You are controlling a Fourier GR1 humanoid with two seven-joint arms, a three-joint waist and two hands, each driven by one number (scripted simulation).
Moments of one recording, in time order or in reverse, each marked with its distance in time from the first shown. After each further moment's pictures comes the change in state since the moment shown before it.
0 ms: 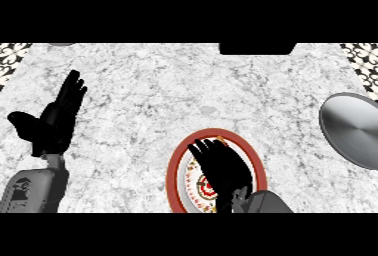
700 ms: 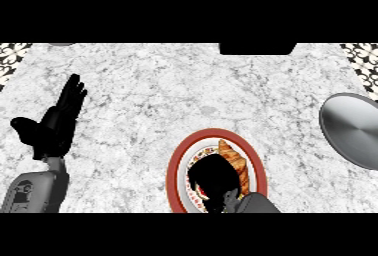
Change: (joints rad) left arm 0.019 -0.012 0.012 0.016 -0.015 -0.018 -0.041; right arm 0.015 0.024 0.041 0.156 0.092 -0.049 -0.196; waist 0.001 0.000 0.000
